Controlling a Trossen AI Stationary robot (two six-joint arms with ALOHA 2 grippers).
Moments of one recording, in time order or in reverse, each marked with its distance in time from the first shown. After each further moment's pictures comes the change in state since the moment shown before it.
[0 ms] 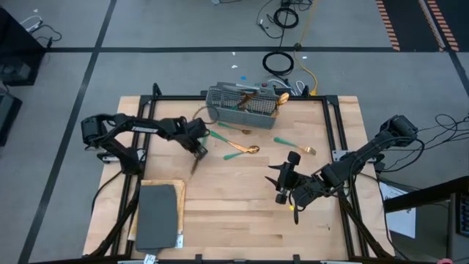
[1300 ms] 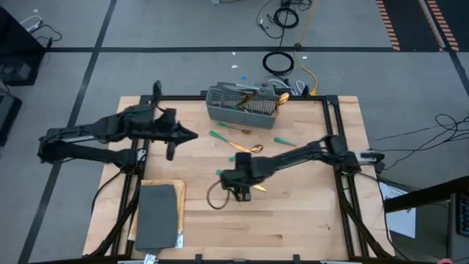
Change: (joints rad) left arm -0.212 -0.716 0.194 0.041 0.011 0.196; right arm -0.353 0.798 0.947 -0.723 -0.629 -0.192
